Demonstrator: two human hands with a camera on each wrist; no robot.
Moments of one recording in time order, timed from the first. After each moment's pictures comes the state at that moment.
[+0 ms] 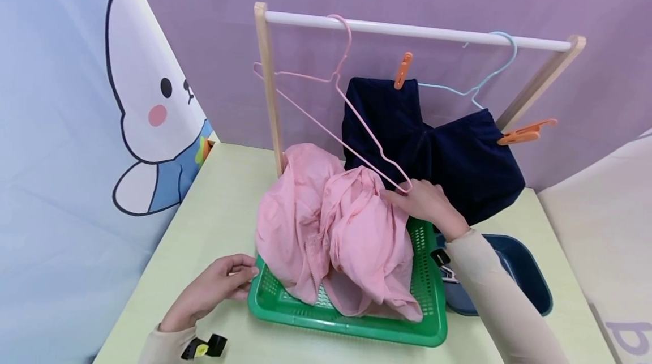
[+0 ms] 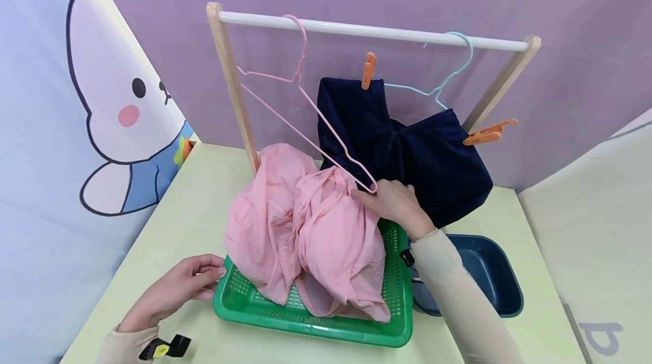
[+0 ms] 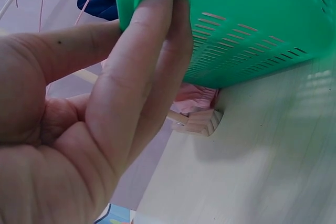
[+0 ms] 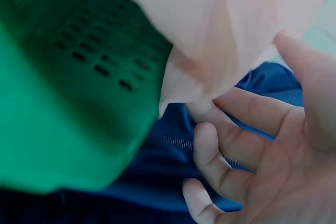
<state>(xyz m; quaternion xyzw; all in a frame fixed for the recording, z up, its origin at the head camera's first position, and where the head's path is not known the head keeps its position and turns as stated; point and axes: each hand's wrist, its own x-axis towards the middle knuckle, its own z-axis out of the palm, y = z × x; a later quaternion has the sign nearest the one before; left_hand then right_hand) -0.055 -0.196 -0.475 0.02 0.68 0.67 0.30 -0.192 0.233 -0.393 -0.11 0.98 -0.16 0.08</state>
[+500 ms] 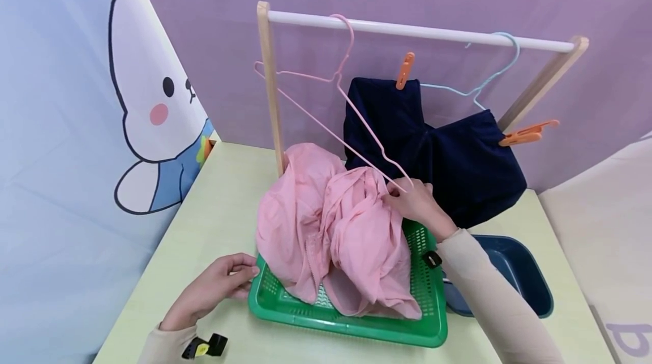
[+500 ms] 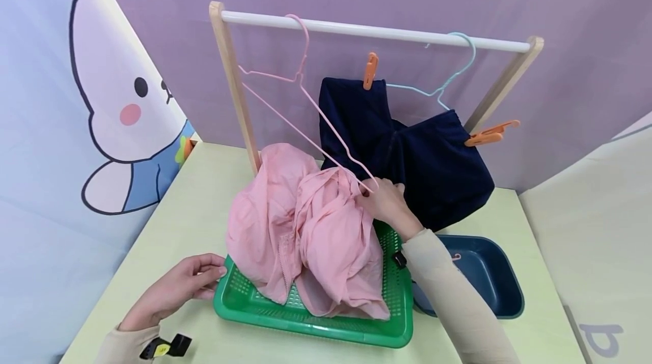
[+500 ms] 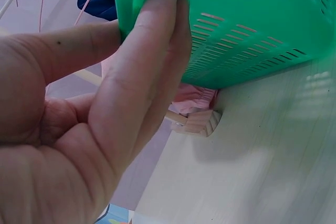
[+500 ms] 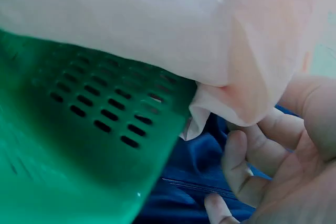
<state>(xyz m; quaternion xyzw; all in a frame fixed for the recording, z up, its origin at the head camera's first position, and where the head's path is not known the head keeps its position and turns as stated) -0.055 -0.197 -0.475 0.03 0.68 0.67 0.30 -0.193 0.214 -0.403 -0.13 0.97 -0.21 0.01</state>
